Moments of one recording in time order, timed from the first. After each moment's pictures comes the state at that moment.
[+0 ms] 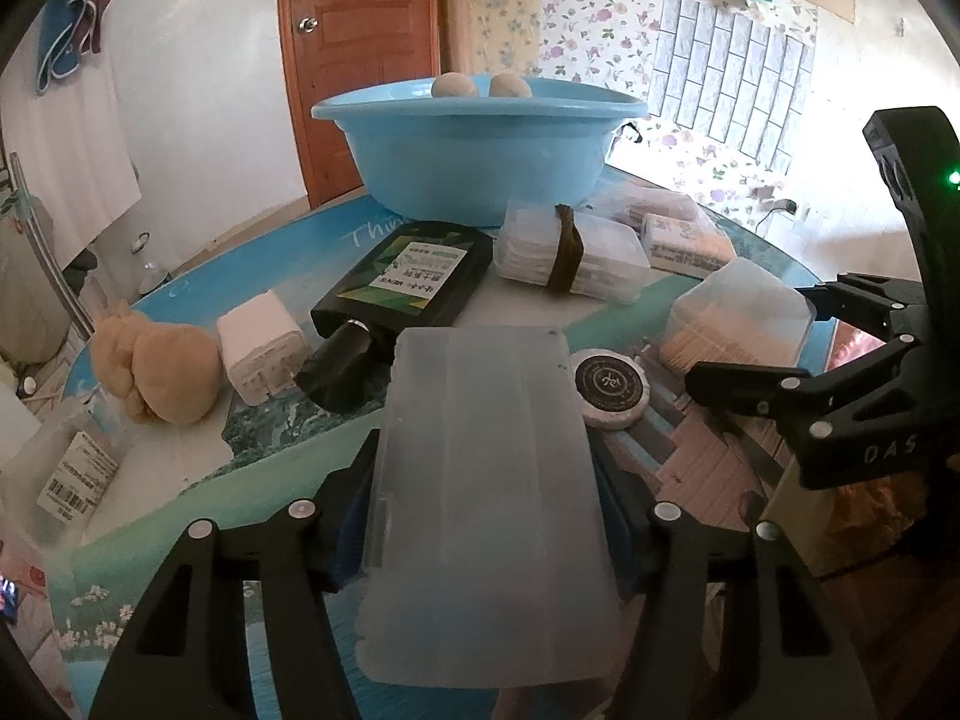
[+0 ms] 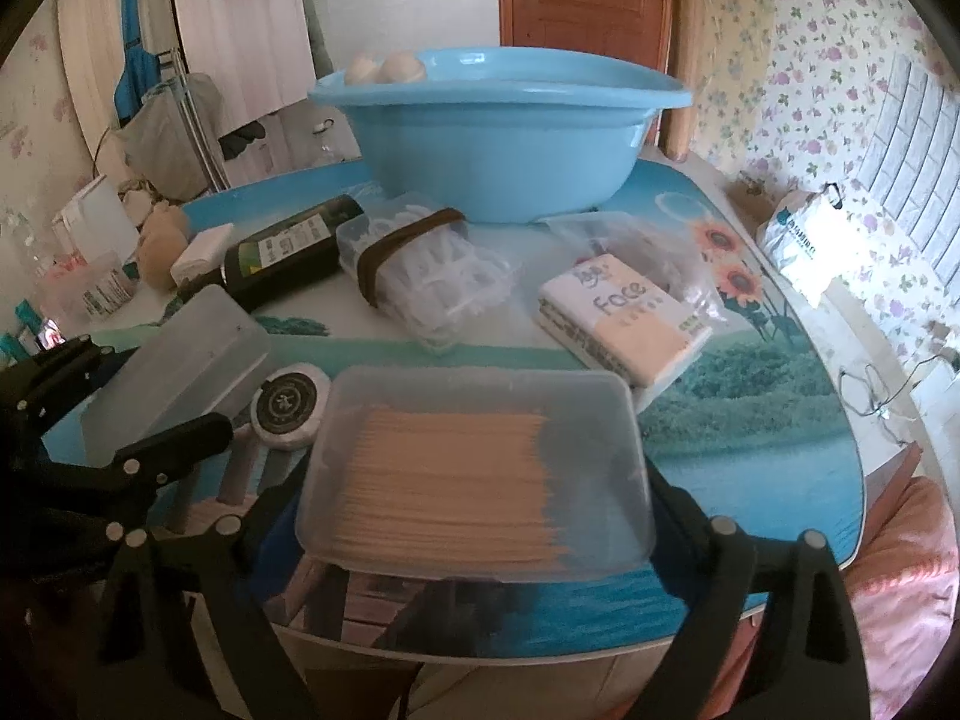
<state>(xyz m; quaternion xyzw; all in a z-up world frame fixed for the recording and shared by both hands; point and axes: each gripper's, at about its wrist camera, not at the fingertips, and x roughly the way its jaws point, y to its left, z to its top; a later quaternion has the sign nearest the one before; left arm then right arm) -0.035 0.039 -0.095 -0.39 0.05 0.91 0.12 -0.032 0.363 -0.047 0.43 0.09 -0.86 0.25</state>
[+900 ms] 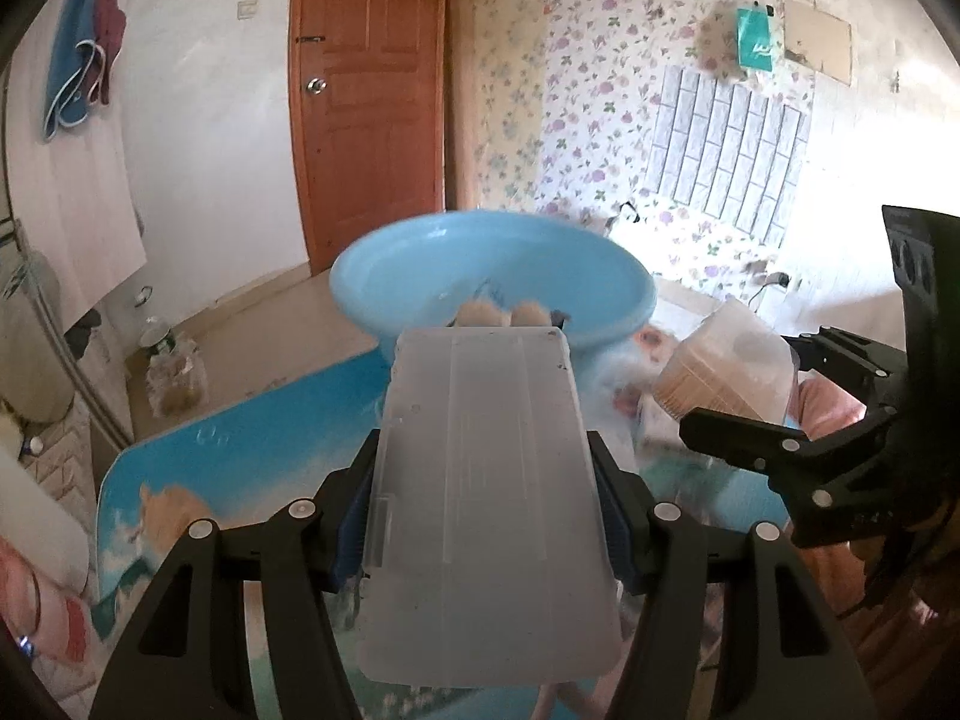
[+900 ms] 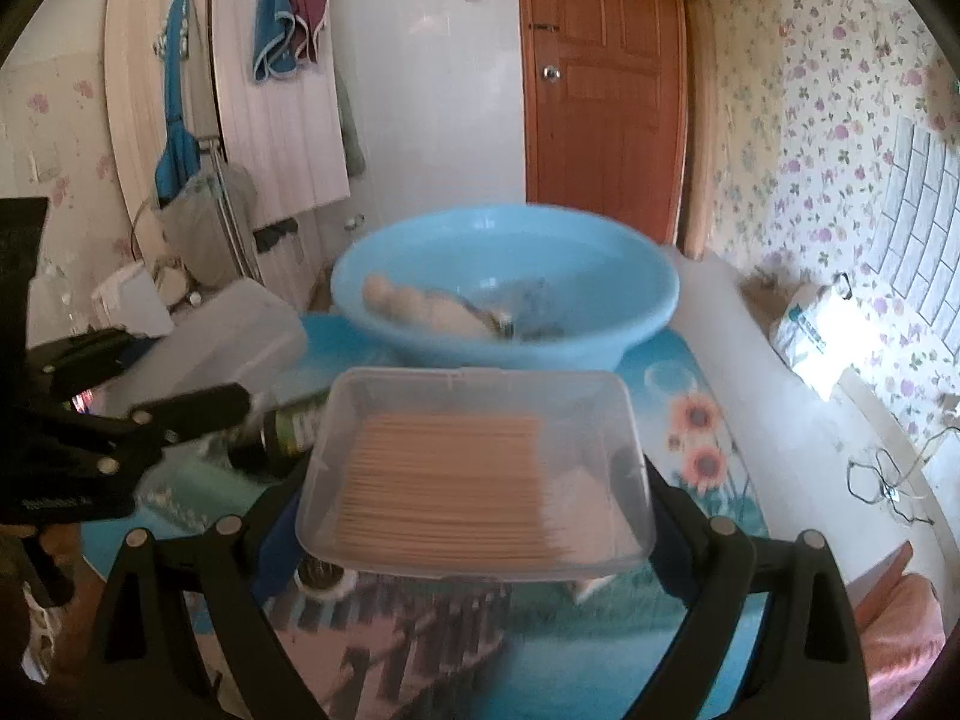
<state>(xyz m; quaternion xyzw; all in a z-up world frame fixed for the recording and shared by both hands) -0.082 0.037 -0.009 -0.32 0.02 0.94 0.13 -0.061 0.366 0.029 0.31 0.07 -0.90 0.29</state>
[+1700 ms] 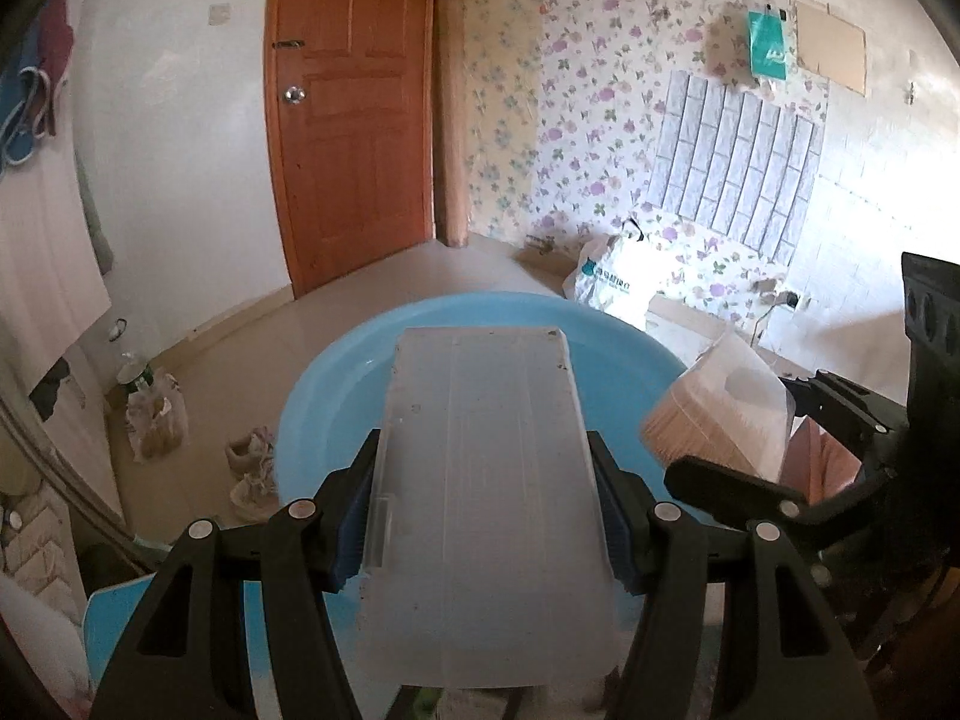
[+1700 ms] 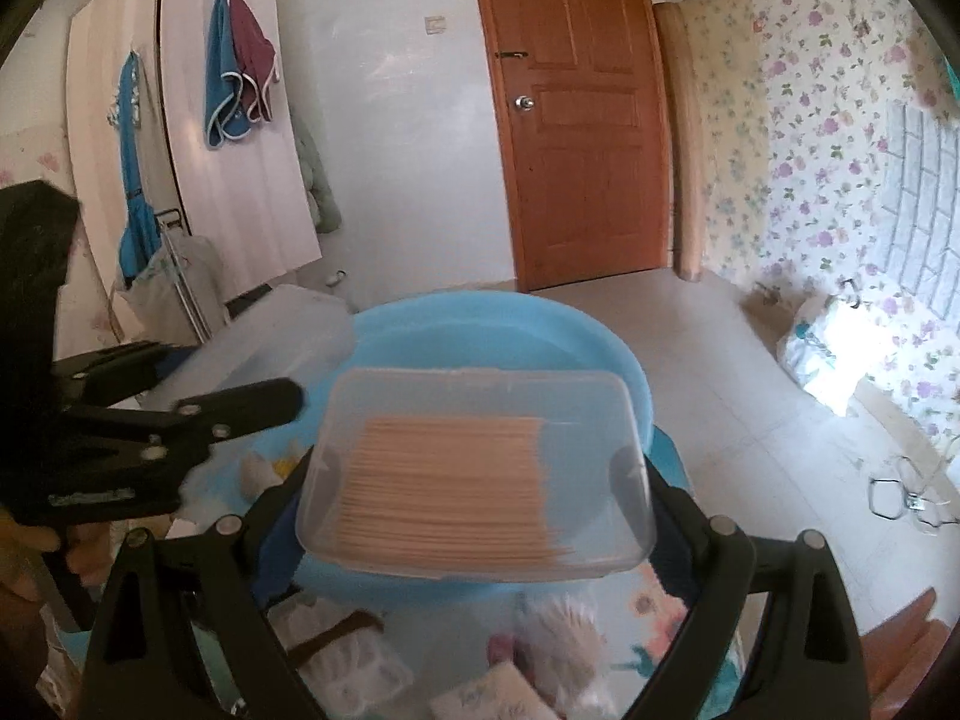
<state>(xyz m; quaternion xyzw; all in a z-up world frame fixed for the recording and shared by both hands) -0.218 0.059 0.012 -0.32 0.03 0.94 0.14 -0.165 0.366 0.036 0.29 0.01 -0.91 0.29</state>
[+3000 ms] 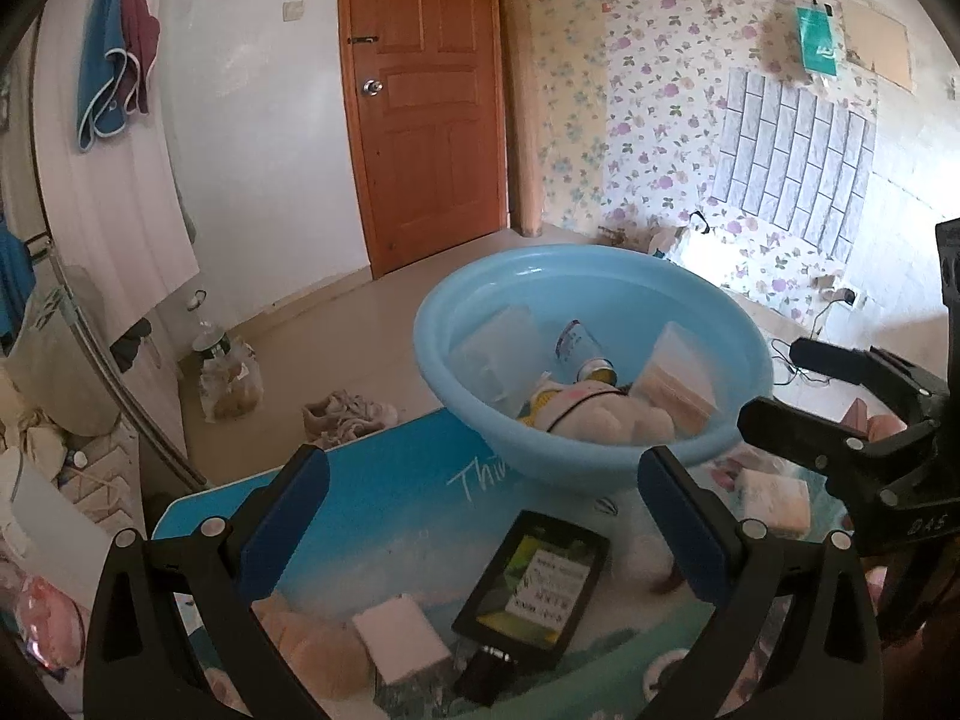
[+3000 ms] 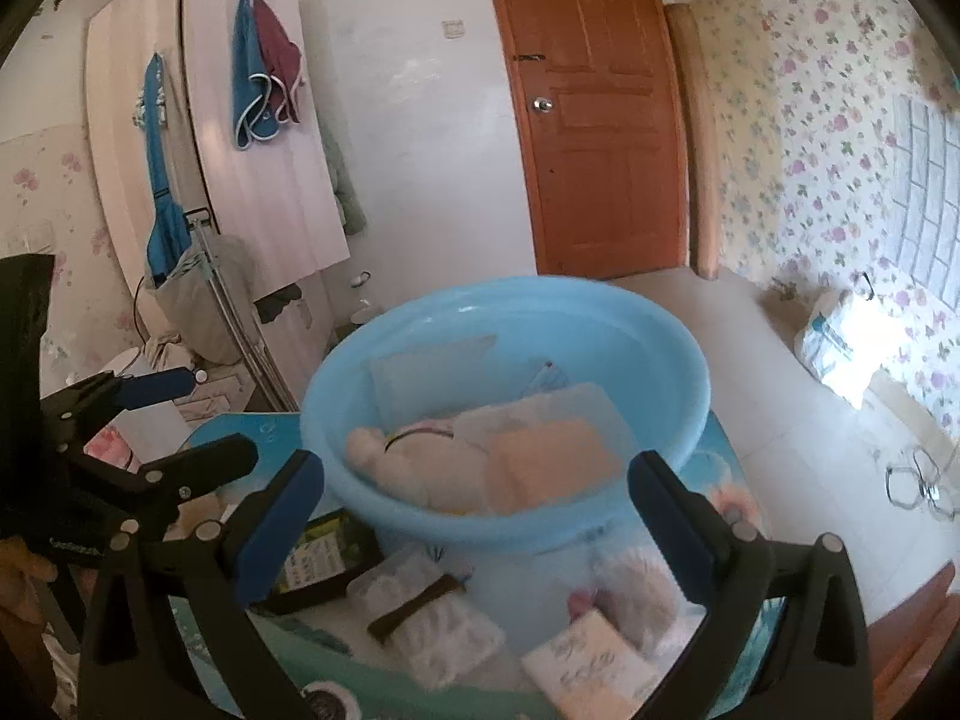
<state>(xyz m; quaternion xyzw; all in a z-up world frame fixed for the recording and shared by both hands) -0.132 0.014 0.007 -0.32 0.04 0.94 0.05 -0.117 0.348 0.039 0.29 0.00 -0.91 0.30</state>
